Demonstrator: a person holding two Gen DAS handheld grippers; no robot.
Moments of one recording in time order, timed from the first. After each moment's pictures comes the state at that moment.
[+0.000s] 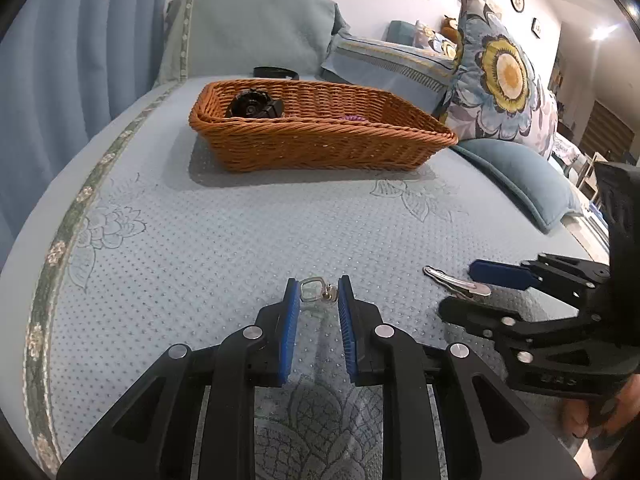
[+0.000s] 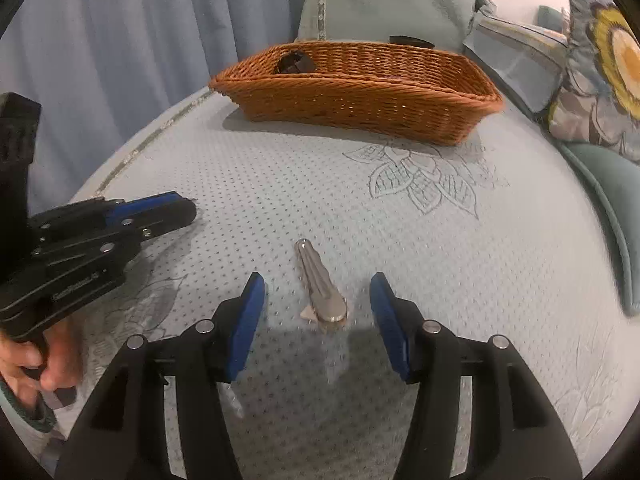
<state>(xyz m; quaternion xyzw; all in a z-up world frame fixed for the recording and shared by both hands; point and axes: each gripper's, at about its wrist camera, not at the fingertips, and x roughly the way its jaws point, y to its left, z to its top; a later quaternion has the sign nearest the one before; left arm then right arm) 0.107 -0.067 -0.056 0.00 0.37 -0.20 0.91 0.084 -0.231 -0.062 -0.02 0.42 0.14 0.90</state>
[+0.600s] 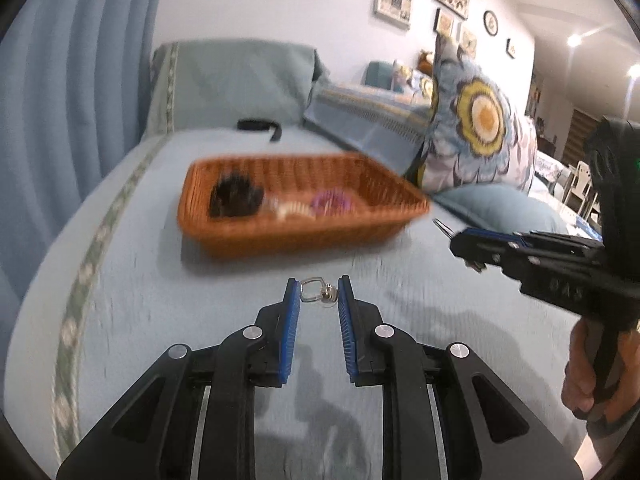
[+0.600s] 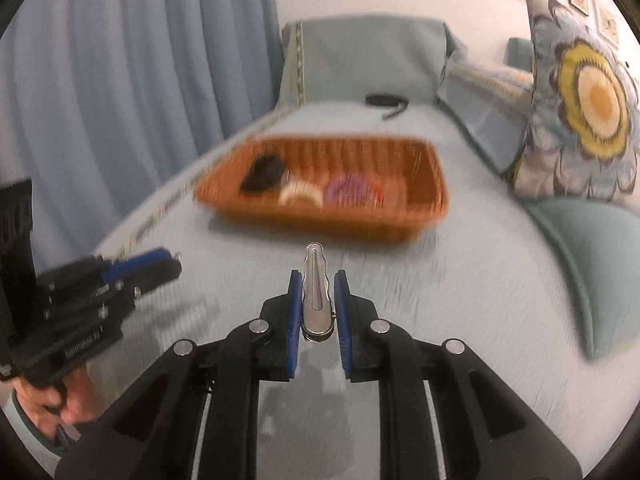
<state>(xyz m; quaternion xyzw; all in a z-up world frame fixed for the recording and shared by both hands) 0.121 -0.080 0.004 0.01 0.28 -0.23 0.93 0.115 -0.272 0.024 0.04 0.31 0.12 0.94</state>
